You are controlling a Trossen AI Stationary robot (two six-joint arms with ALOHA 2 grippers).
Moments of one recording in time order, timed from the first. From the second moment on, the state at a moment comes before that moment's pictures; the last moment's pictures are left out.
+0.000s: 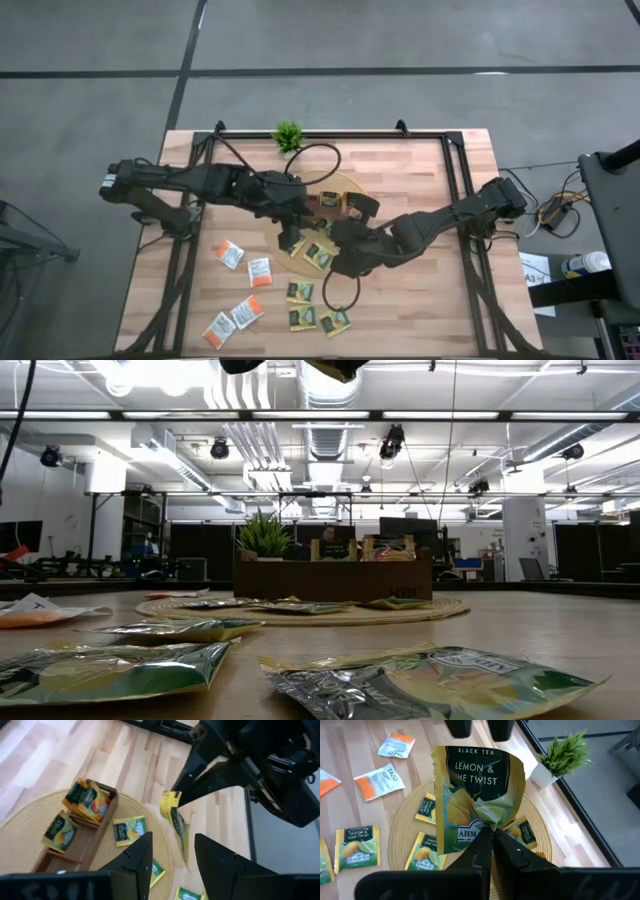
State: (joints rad) left arm -0.12 1.42 1.50 -0.73 -0.03 -0.39; right arm 0.39 1.80 1.75 -0.97 0.71 0.50
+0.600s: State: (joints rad) left arm -0.12 1.49 1.50 -0.73 0.03 -0.40; right arm 0.38 1.80 1.75 -0.93 0.73 0.50
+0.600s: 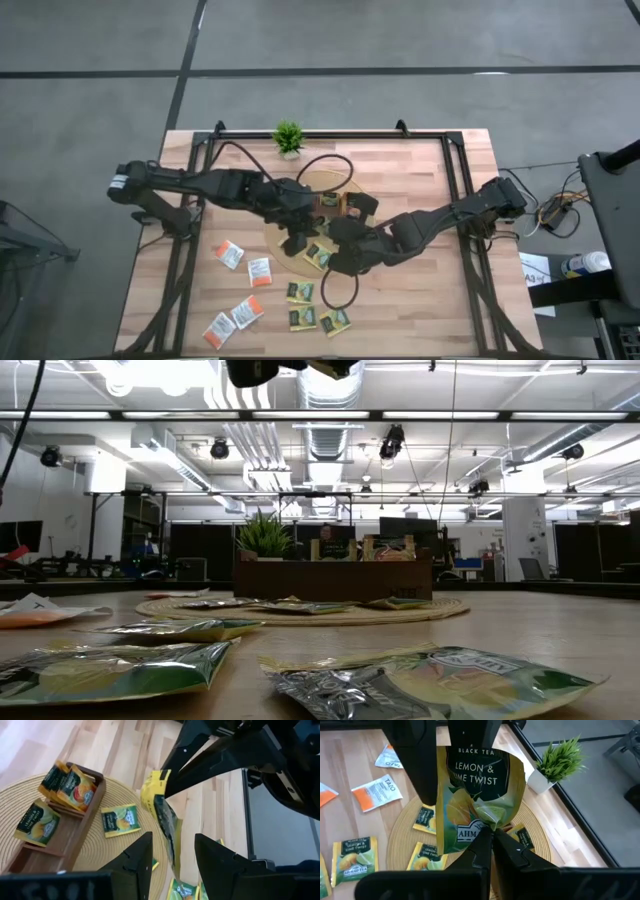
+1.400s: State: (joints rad) left arm -0.12 1.49 1.52 -0.71 0.03 -0.36; right arm 0.38 1.80 1.75 -0.93 0.73 0.48
